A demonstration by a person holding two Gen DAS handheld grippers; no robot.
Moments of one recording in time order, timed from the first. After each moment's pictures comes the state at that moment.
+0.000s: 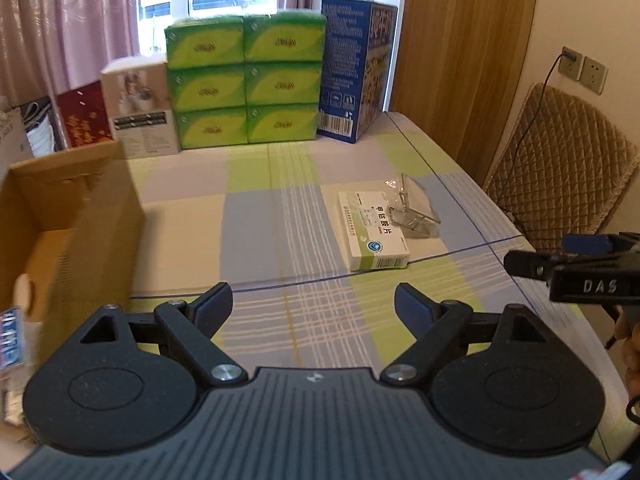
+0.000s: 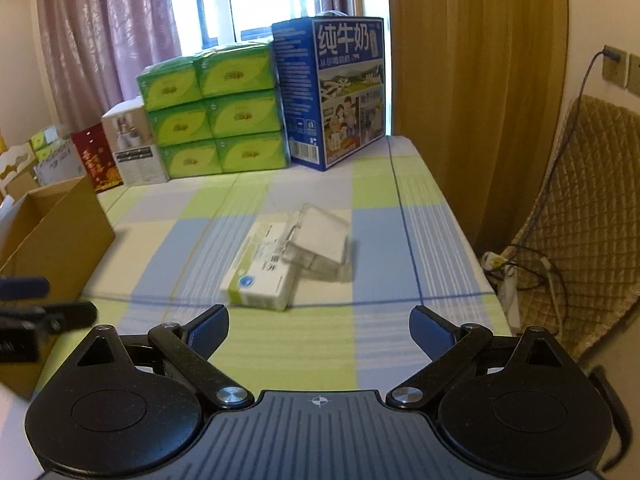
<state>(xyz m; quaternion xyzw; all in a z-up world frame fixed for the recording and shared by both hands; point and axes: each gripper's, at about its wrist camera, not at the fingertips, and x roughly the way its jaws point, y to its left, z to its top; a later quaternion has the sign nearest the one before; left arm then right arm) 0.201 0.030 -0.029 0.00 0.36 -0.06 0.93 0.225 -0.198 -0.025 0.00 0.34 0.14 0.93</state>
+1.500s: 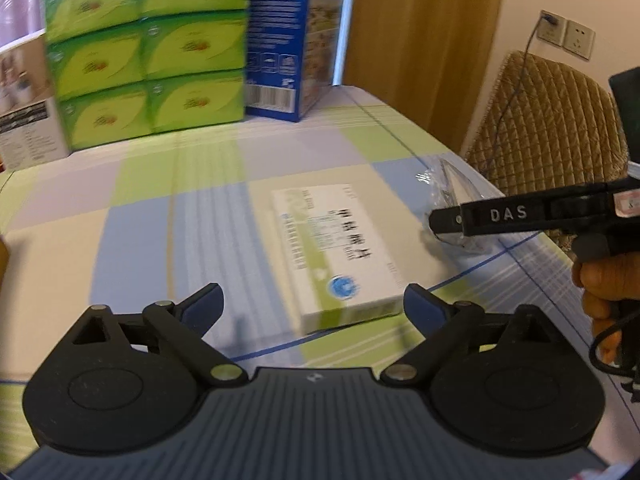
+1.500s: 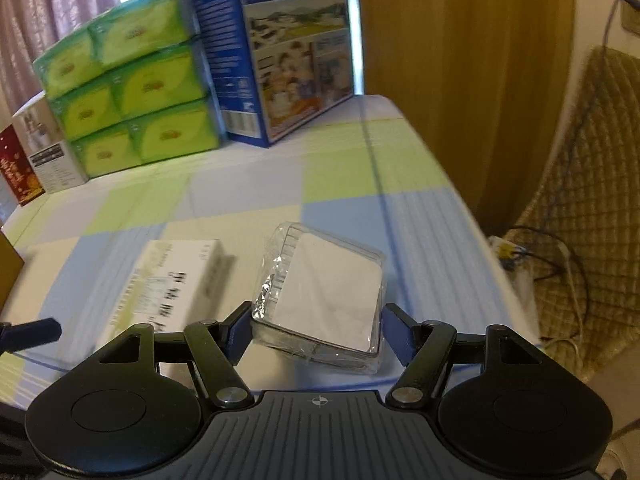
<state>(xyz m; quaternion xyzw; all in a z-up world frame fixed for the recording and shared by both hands) 0.321 -0.017 -0.122 0.01 0.35 -0.14 0.93 0.363 -0.206 -0.101 0.02 0.38 0.10 0.92</state>
